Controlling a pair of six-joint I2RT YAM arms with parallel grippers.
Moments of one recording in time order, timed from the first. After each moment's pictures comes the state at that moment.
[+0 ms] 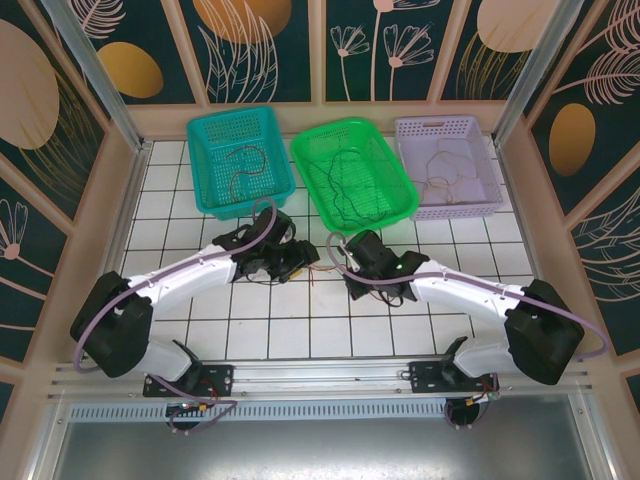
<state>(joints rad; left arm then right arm) -0.70 1.46 0.90 -0.36 0.30 -1.16 0.87 1.33 0.77 -0.45 0.06 0.25</state>
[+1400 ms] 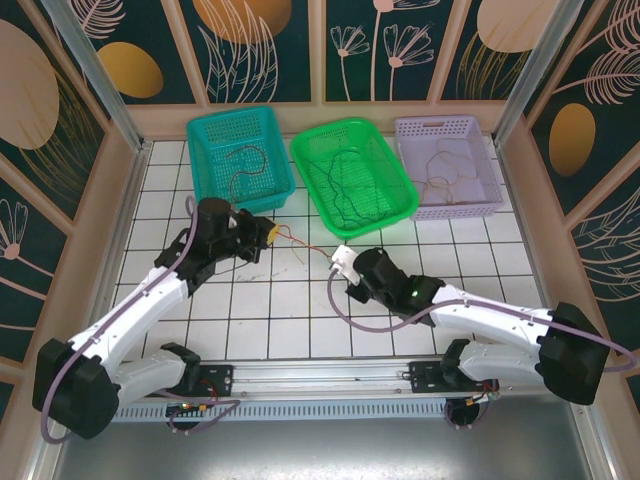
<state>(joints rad) -0.45 1.07 0.73 -0.15 0.32 -1.68 1.00 1.13 0.59 -0.17 0.30 -0.28</state>
